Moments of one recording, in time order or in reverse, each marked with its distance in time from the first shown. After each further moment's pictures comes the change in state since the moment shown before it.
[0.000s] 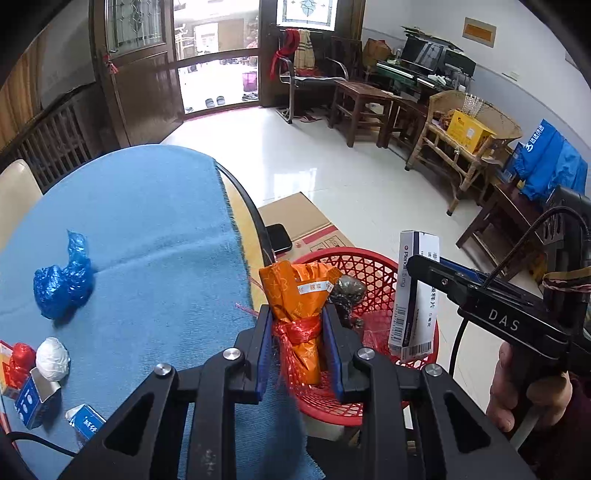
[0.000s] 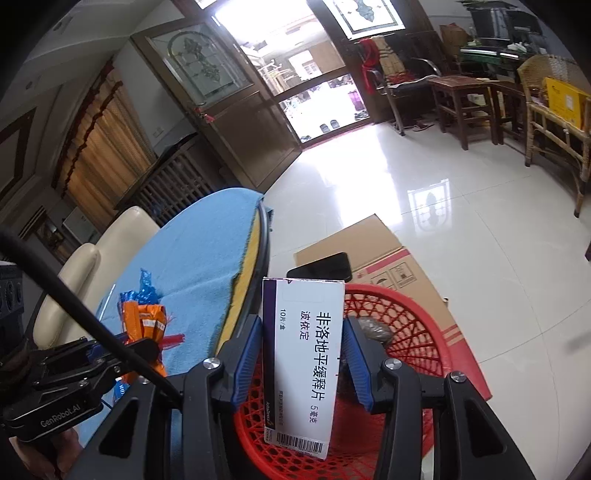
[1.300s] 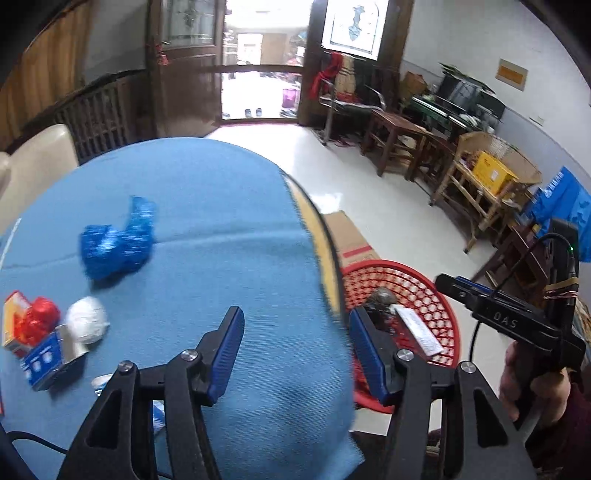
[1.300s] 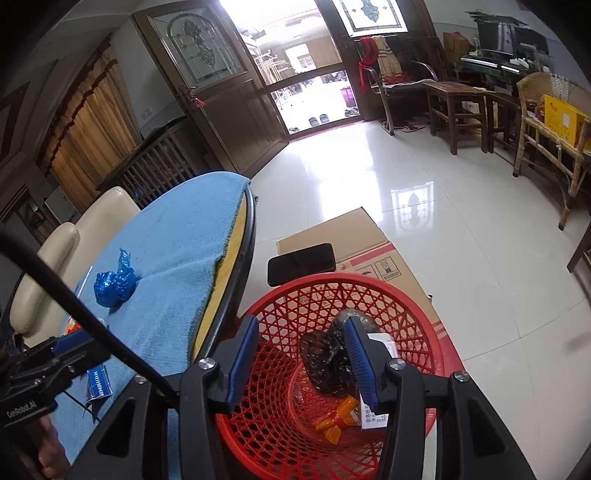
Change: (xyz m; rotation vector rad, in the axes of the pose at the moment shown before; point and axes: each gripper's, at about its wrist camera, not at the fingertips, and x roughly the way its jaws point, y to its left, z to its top) left arm -0.043 0.072 -0.037 -0.166 -0.106 0.076; right arm 0.012 0.028 -0.007 -0.076 0.045 -0.079
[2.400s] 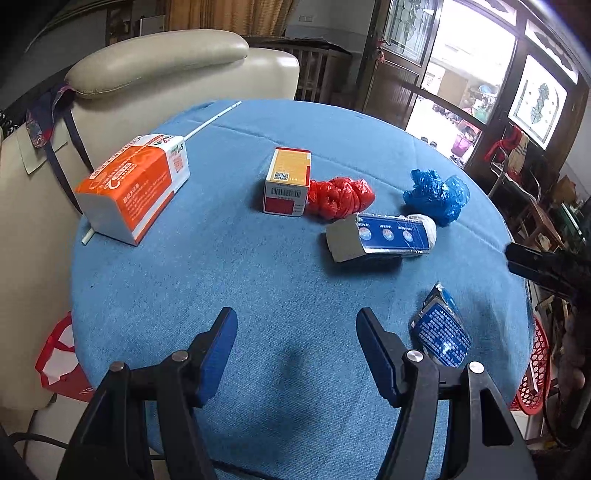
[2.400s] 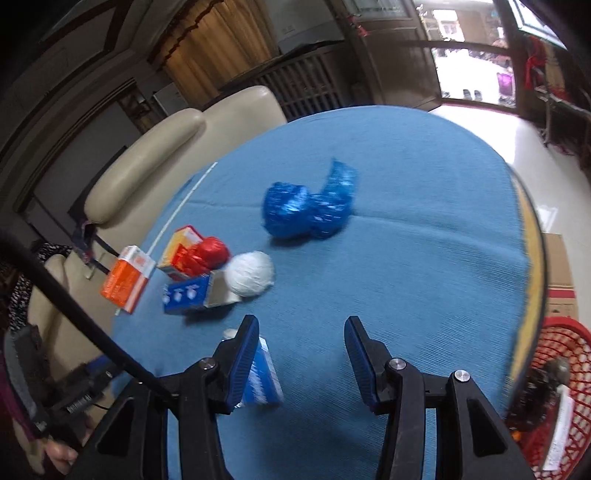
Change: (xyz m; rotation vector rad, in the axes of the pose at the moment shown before) left arm -0.103 0.232 -0.144 -0.539 -0.031 0.390; right arm 0.086 0.262 -0.015 -0.354 0.300 0.416
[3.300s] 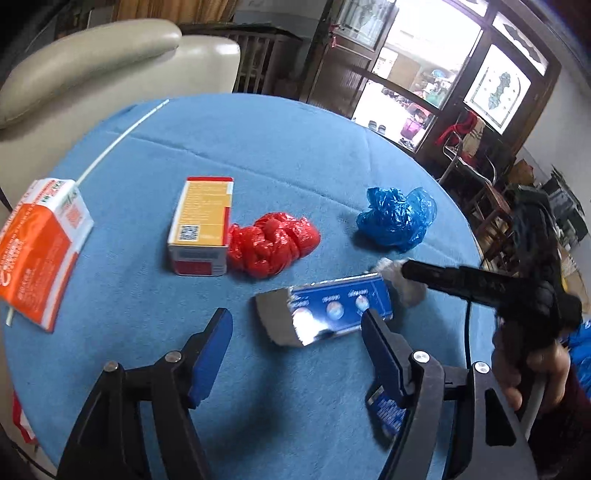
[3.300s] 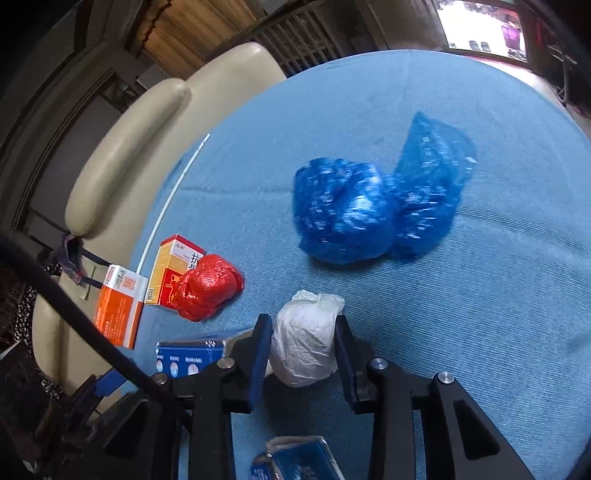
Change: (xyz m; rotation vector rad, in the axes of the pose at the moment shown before) left arm 0.060 -0.034 0.071 0.079 0.077 -0.226; right arm 0.100 0.013 0.043 0.100 0.116 0.003
